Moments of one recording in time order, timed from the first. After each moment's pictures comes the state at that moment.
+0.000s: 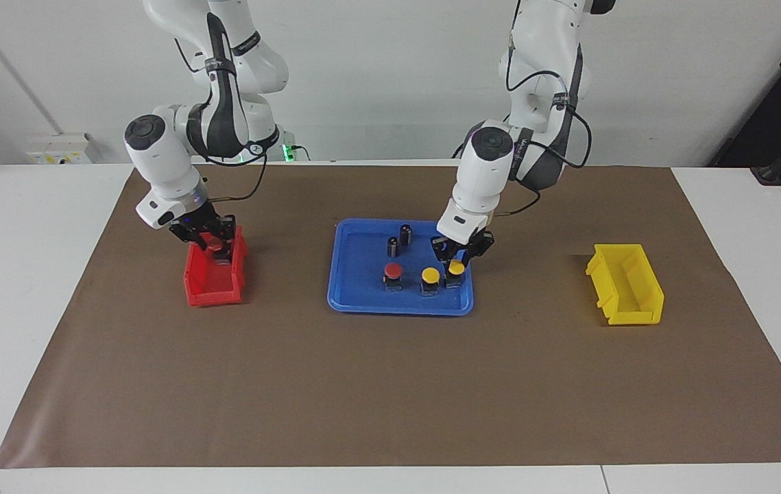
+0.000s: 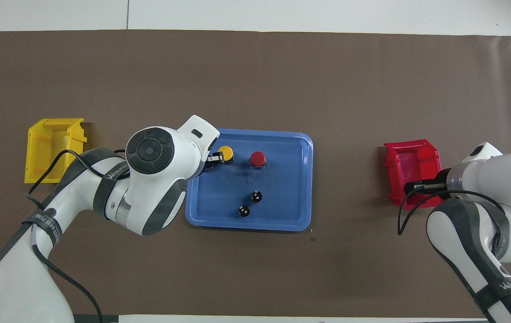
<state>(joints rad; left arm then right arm) -0.66 0.17 0.07 -2.04 -0.04 2.30 -0.63 -0.06 -0.12 0.01 -2.42 0.04 2.29 -0.11</state>
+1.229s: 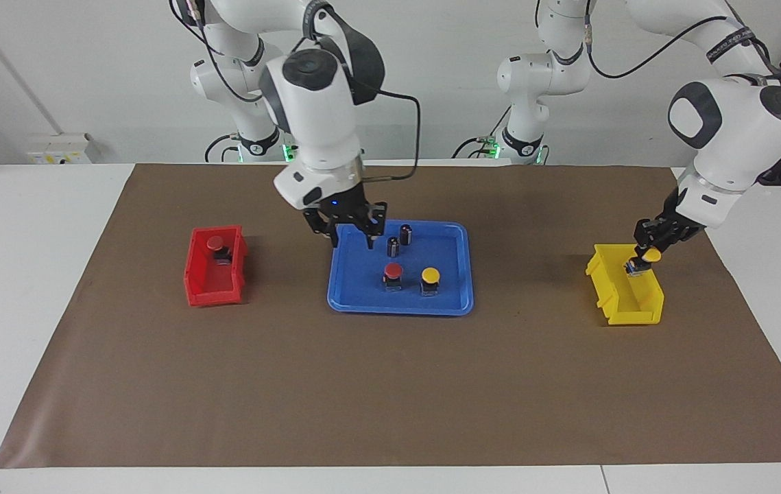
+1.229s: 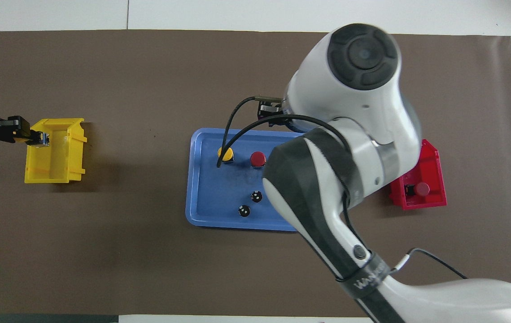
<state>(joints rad) -0.03 0.06 0.12 -1.87 -0.04 1.95 0.08 0.49 0.35 0.04 -1.45 0.04 1.90 0.67</state>
